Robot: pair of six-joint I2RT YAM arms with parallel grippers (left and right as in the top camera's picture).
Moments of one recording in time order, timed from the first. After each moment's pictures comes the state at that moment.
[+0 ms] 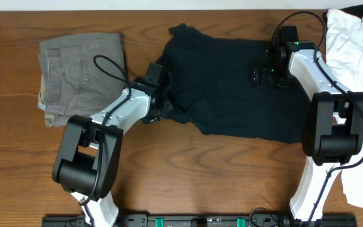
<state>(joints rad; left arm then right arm) -0.35 1.90 1.13 -0.58 0.04 -0.77 0.03 2.15 1.62 -0.87 -0.01 0.13</state>
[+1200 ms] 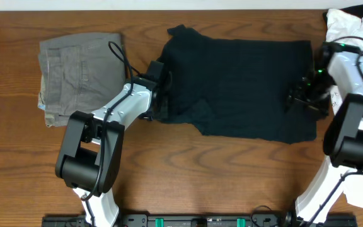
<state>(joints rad) -0.34 1.93 1.20 -0.70 -0.05 -0.34 -0.22 2.12 1.62 -1.36 -0.07 0.20</state>
